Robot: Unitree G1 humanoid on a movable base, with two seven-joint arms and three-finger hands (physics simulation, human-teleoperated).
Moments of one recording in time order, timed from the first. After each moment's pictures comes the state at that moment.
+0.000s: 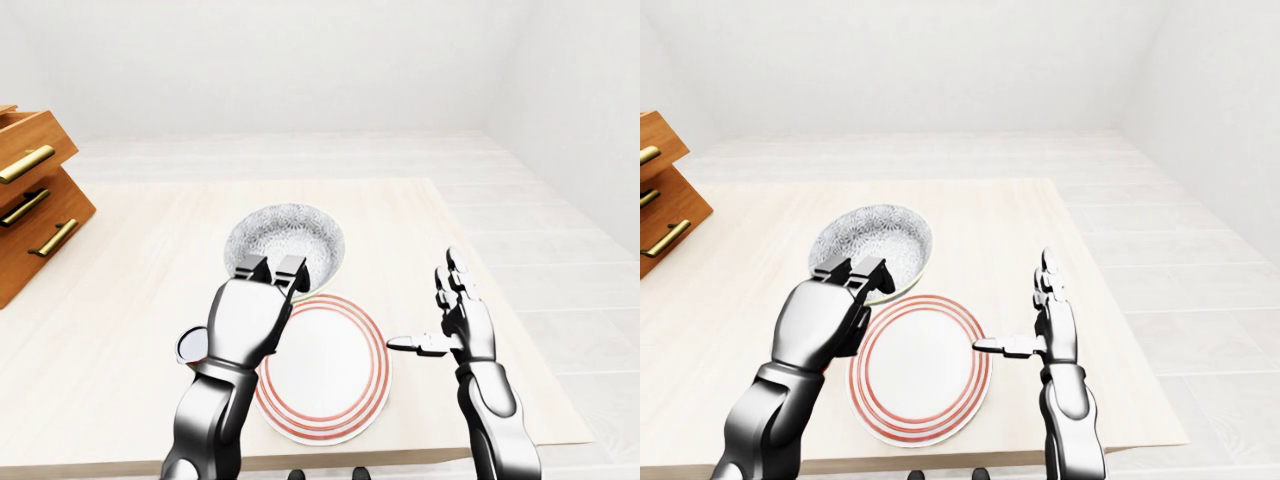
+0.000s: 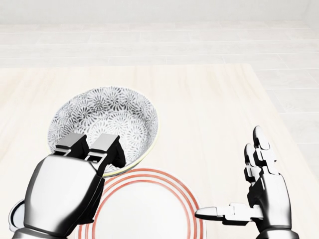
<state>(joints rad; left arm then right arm) 0.14 0.03 -0.15 -0.67 1.33 -0.09 -0.29 0.18 0.00 -0.09 -0.32 0.03 0.09 0.05</state>
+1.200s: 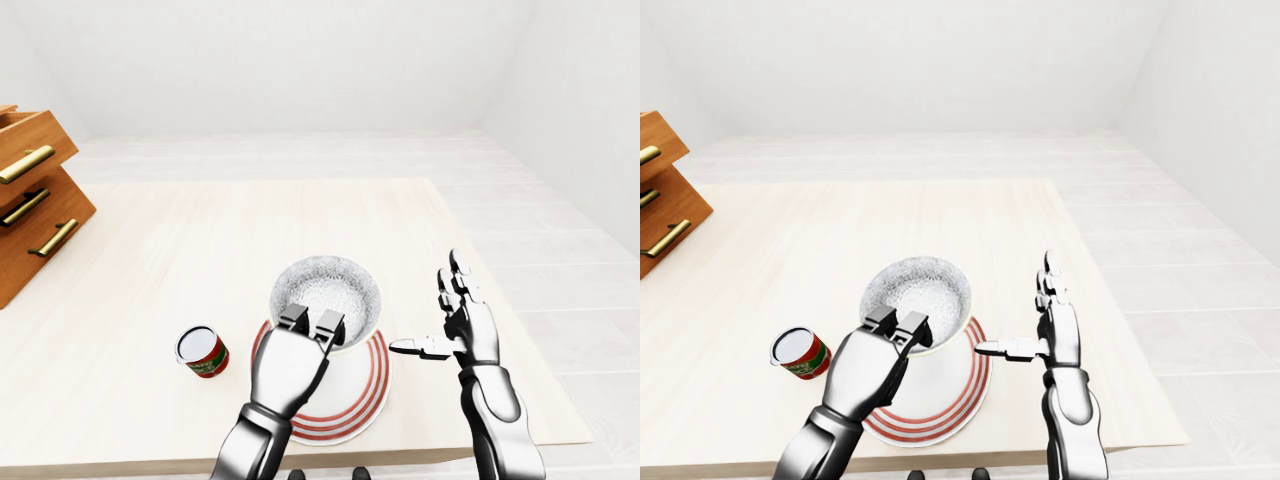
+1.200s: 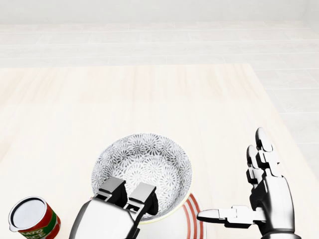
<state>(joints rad) 0.34 0.13 -0.42 -0.52 1.35 -0.07 -0.02 0.20 0.00 -0.10 -0.34 0.03 0.09 0.06</state>
